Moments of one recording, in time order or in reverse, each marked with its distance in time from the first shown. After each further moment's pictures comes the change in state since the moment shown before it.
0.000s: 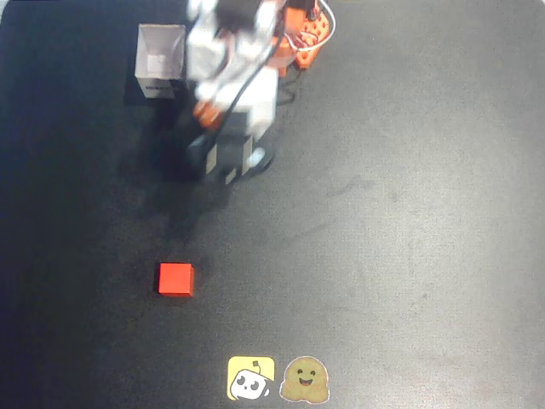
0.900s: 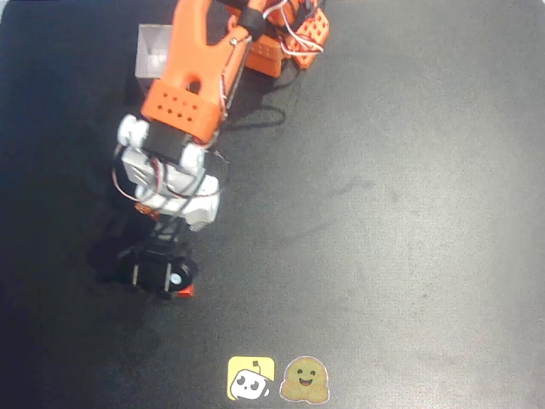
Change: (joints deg) arm 4.6 -45.2 -32.3 -3.8 2.0
